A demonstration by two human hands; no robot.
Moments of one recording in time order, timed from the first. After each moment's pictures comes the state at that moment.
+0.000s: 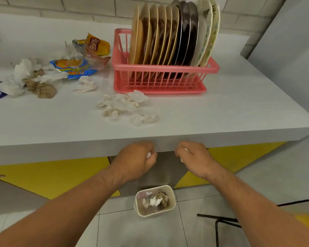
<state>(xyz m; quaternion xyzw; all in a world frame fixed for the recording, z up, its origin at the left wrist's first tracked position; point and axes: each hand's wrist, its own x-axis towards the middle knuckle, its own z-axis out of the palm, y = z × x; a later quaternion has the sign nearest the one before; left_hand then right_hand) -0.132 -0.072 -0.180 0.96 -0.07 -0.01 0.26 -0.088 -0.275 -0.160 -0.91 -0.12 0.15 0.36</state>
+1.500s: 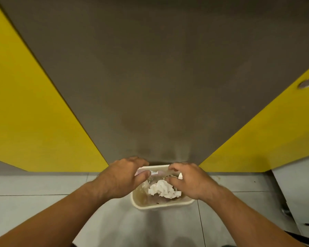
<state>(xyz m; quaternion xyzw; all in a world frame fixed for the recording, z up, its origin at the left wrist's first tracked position) -0.143 -0.093 -0.611 0.96 -0.02 -0.14 0.22 -0.070 -0.315 -0.624 -0.92 -0.23 0.27 0.18</state>
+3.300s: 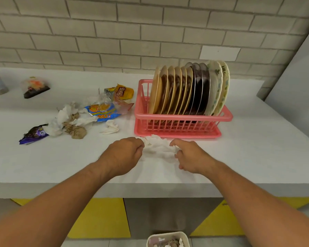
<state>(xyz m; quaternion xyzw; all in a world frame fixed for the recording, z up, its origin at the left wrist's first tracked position) -0.075 0.009 -0.078 0.99 0.03 0.02 0.15 0.005 -0.204 -0.075 -0.91 -0.21 0.20 0.31</state>
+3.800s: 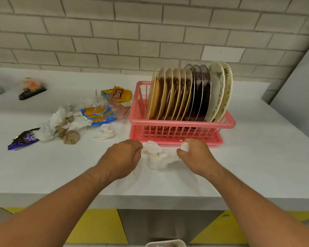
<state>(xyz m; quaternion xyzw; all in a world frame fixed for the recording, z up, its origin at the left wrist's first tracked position) -0.043 0.002 -0.088 0.98 0.05 0.04 0.16 0.036 -0.210 -0.075 -0.92 -0.16 0.08 0.35</state>
